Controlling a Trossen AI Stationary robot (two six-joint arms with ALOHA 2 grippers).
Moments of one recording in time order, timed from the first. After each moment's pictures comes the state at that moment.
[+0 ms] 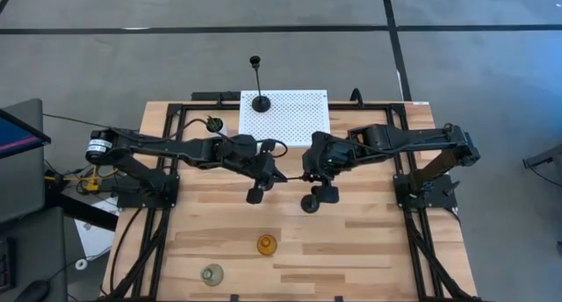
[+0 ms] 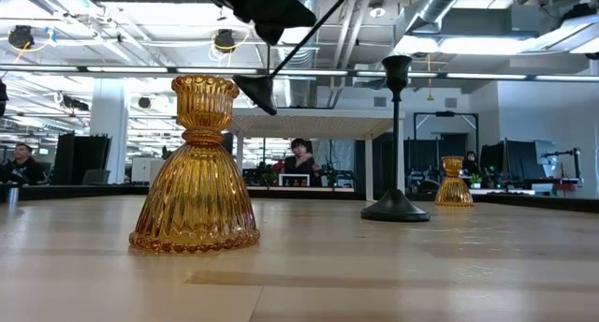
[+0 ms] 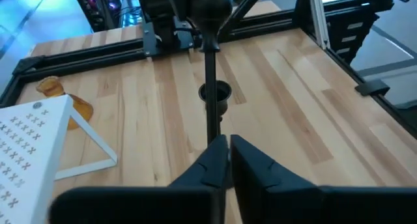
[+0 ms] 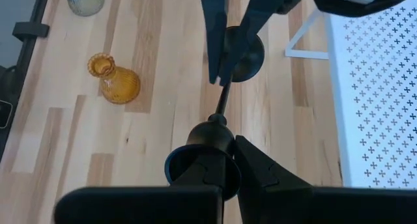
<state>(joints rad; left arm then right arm) -0.01 1.27 1.05 -0.08 0.16 0.24 0.13 1.58 1.68 -1.05 0.10 0.02</state>
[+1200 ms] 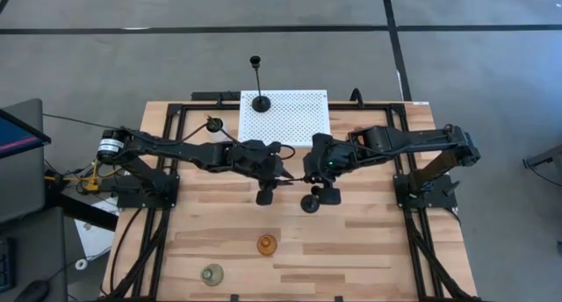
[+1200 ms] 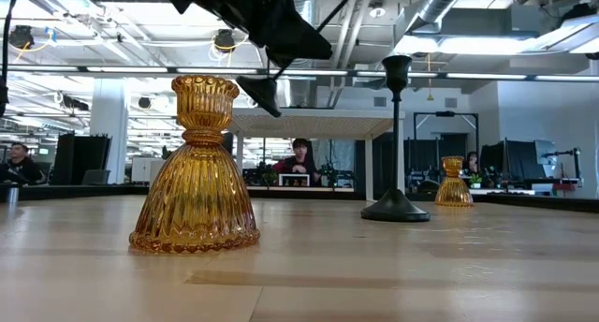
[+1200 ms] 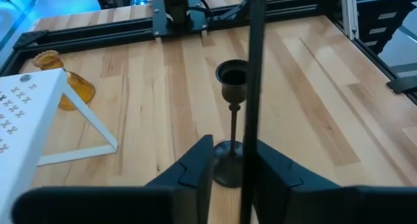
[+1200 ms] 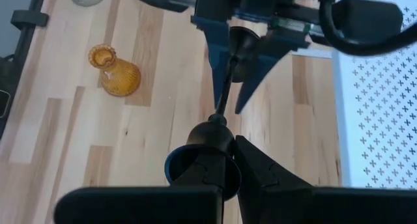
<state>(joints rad) -0.01 1.38 1.05 0.00 0.10 0.19 0.15 1.58 1.68 -1.07 0.11 0.00</state>
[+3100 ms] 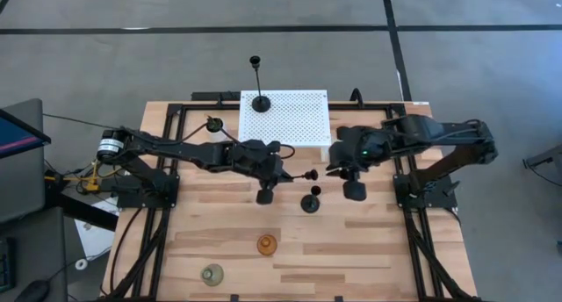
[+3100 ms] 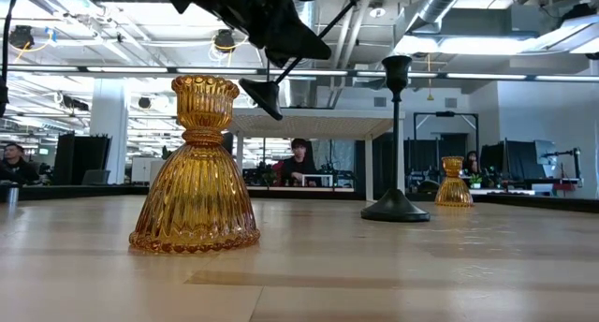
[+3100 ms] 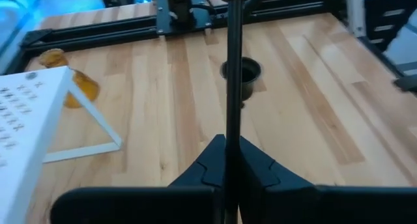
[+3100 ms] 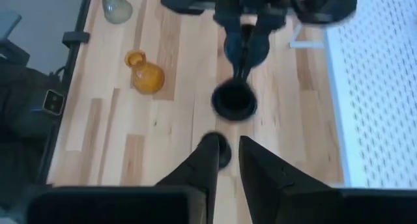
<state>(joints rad) -0.01 1.38 1.05 -0.01 0.08 0.20 0.16 1.40 1.68 -1.18 0.06 0.09</state>
